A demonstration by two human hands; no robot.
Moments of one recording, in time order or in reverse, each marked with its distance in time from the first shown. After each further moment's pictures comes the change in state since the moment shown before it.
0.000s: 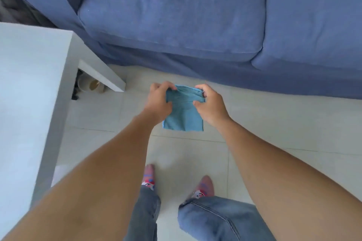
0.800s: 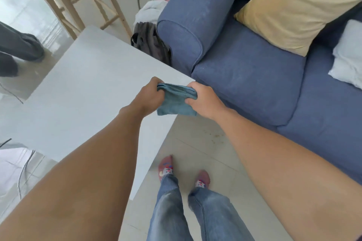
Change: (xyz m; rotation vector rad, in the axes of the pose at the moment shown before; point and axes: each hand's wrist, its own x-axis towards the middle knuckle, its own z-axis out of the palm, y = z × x) left_hand -0.170 -0.005 -0.403 -0.271 0.178 -0.267; right_hand -0.112 -0.412 0.094 -0.427 -0.433 -0.380
